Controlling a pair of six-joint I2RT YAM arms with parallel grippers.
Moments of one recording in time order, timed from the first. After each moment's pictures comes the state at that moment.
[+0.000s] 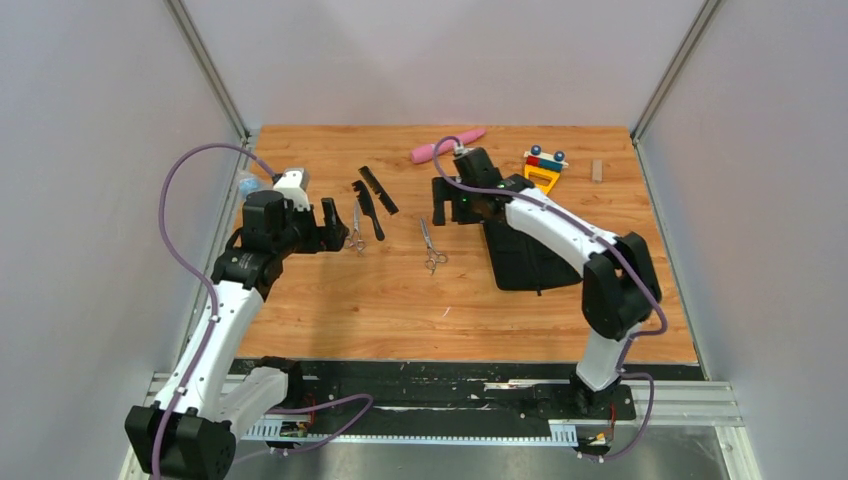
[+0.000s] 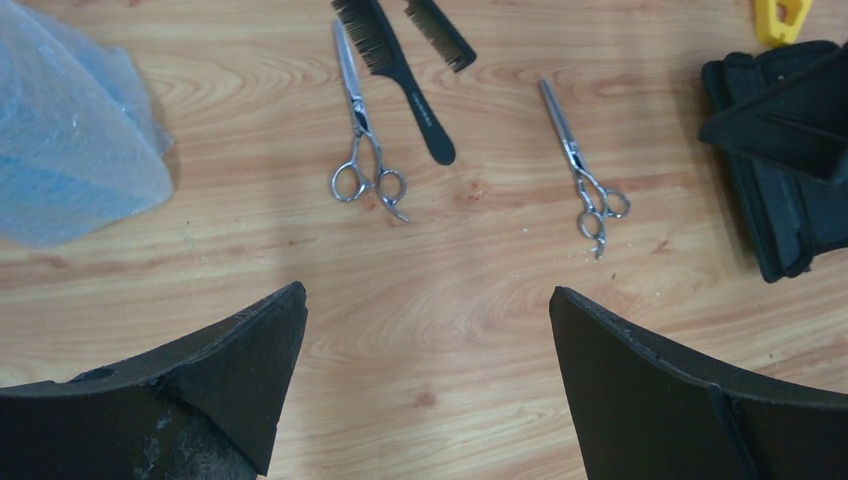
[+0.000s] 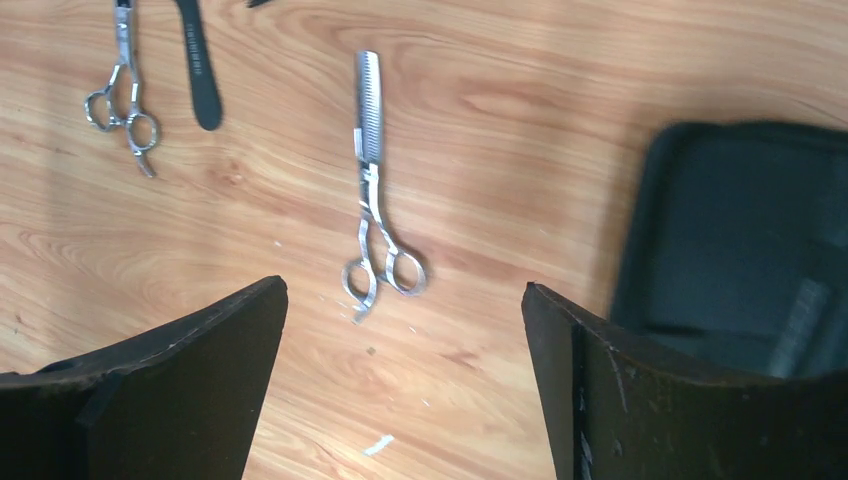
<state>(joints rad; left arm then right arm) -0.15 0.93 0.88 -0.49 0.17 -0.23 0.57 1.74 1.41 -0.53 0.03 0.43</state>
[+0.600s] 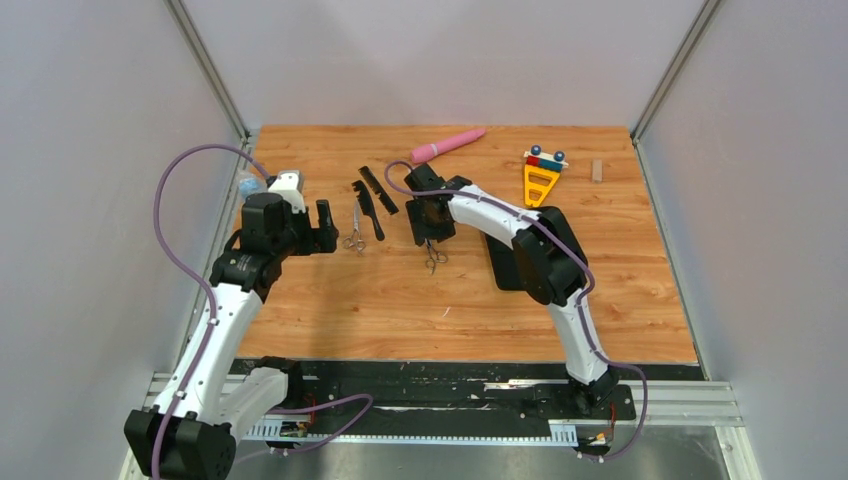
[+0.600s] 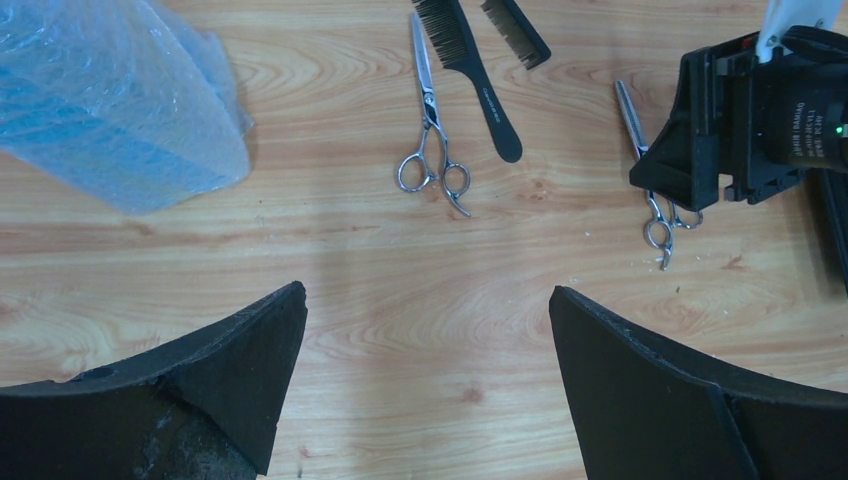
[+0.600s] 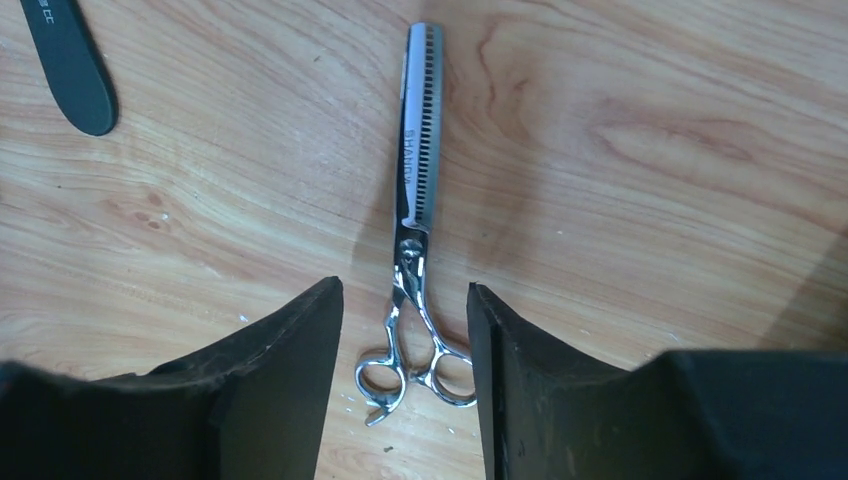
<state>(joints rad) -0.15 0.93 0.89 -0.54 0.04 -0.19 0.70 2.22 1.80 -0.71 0.06 0.39</state>
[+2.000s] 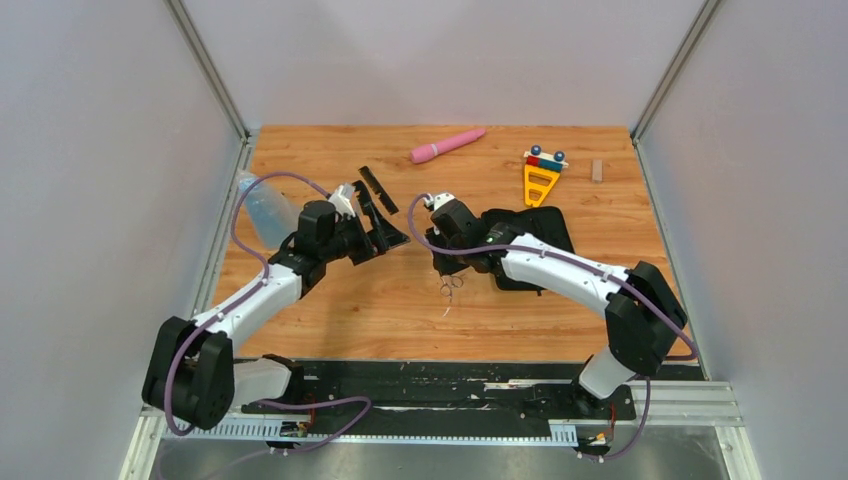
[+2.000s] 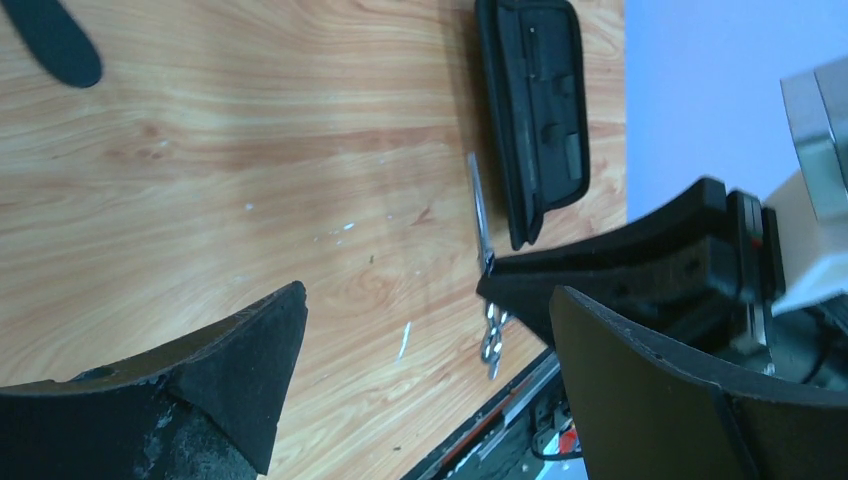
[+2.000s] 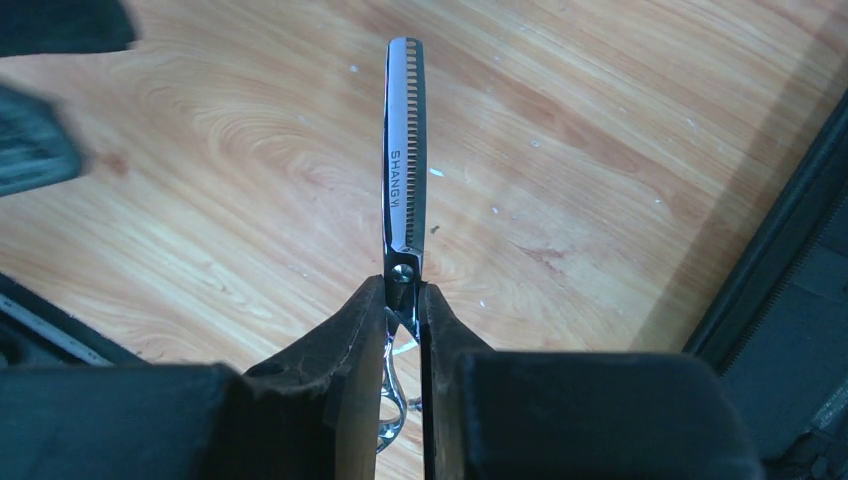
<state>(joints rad) -0.36 1.20 0.67 0.01 0.42 -0.78 0.84 1.61 1.19 -0.48 0.11 0.36</state>
